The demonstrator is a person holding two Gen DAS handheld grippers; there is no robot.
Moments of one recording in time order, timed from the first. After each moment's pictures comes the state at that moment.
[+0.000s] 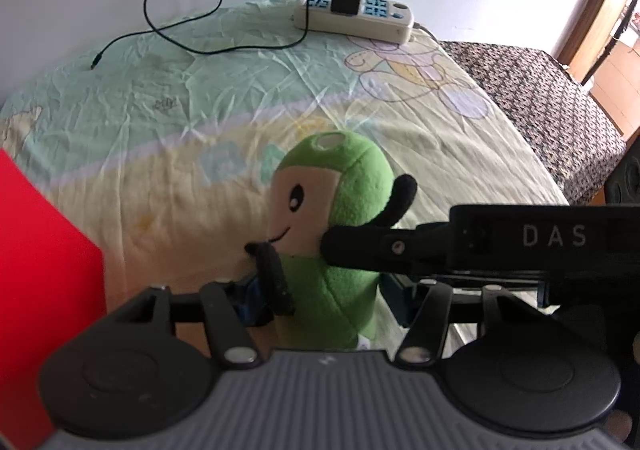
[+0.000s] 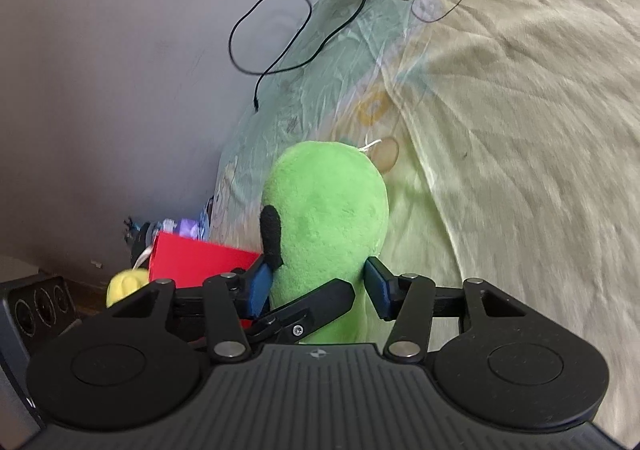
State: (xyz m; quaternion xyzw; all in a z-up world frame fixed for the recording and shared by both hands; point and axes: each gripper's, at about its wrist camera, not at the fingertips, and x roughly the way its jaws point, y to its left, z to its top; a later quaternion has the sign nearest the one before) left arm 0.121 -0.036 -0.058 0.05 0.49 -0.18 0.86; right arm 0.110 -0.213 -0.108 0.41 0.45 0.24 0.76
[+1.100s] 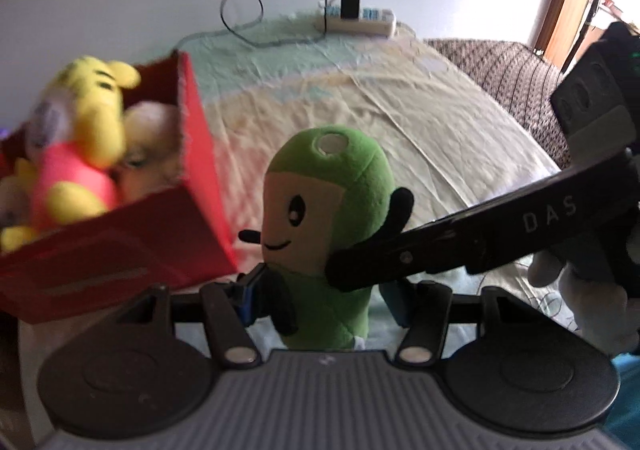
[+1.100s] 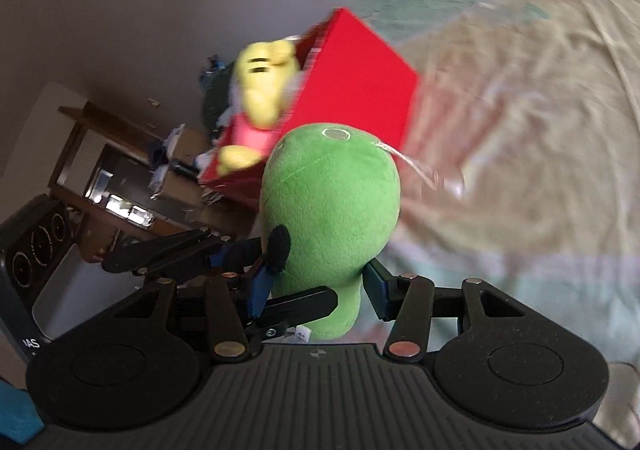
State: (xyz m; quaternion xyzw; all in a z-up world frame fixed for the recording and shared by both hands) left arm -0.075 0.056 0.002 0.08 0.44 -0.17 0.88; right arm -0.016 -0.118 -0.052 0.26 0.47 0.43 0.73
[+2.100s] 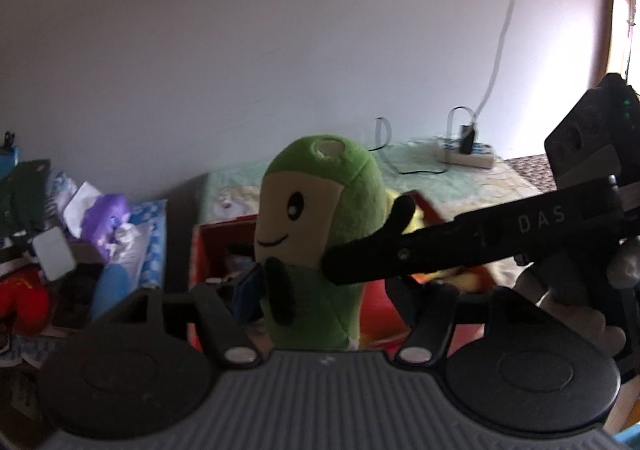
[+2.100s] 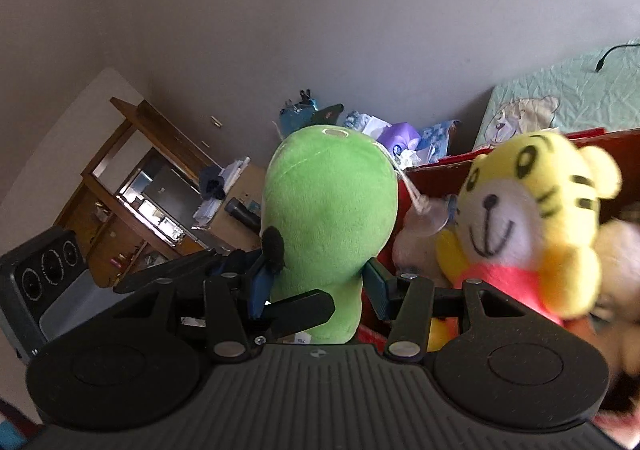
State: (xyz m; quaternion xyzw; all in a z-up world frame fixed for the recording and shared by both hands) left arm -0.051 0.291 0.089 0.04 0.30 -0.11 0.95; right arm 0.039 0.117 0.031 0.24 0.35 0.49 0.76
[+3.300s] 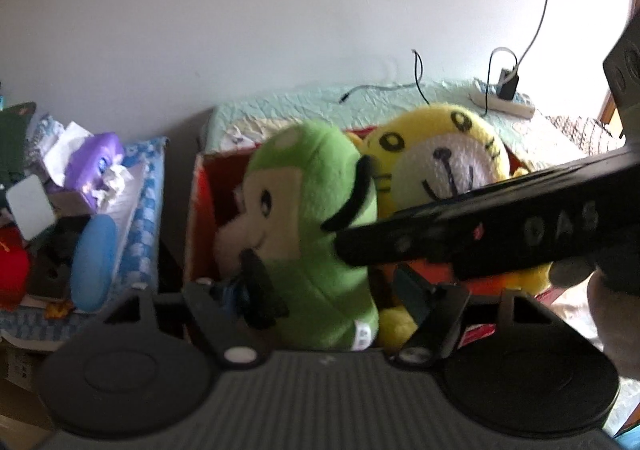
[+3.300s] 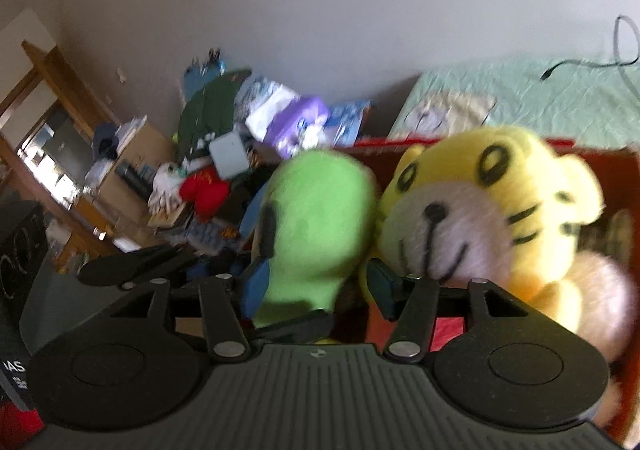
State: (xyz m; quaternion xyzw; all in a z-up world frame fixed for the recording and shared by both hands) left arm 0.004 0.311 0.025 0.04 0.37 -0.10 0.92; right arm 0.056 0.145 0.017 0.13 0.39 0.38 0.83
